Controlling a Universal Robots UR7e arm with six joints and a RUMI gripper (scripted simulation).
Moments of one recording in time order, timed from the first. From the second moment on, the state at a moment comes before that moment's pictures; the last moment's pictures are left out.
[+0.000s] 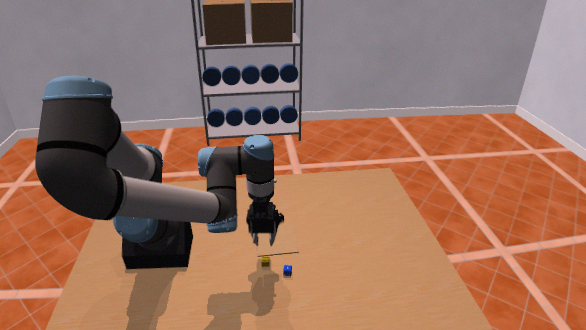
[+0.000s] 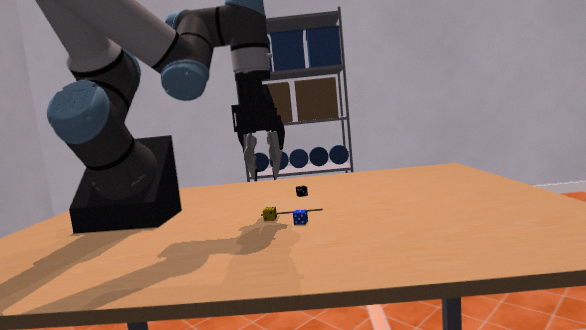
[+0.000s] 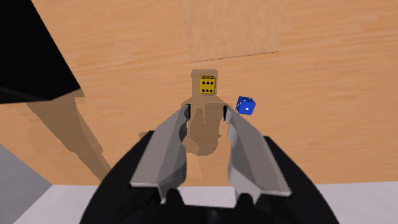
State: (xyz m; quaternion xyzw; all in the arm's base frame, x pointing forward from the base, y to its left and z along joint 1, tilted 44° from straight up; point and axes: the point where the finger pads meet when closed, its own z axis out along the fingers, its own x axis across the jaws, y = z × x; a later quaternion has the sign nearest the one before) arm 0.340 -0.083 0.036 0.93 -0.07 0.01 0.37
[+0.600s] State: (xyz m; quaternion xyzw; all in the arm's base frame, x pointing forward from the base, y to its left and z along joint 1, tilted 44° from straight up) arm 0.340 -0.084 0.035 0.93 -0.07 0.01 0.37
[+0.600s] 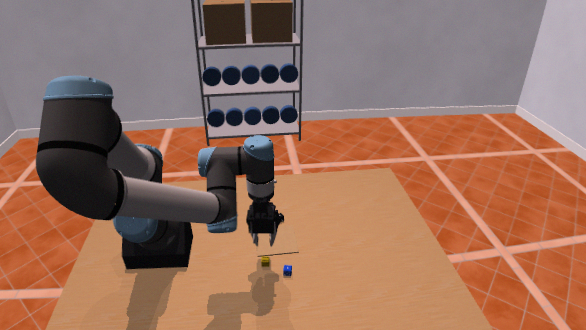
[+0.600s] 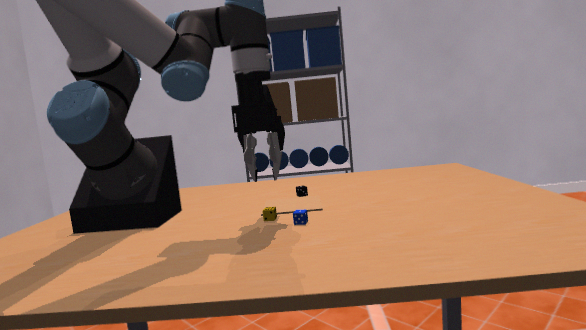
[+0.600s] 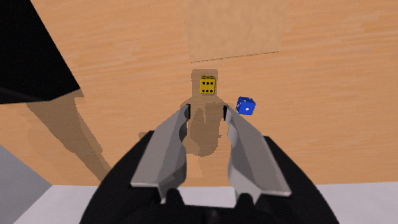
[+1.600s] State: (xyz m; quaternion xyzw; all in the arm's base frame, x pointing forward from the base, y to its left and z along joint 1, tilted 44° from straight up) arm 0.339 -0.106 0.012 0.93 -0.07 0.01 0.37
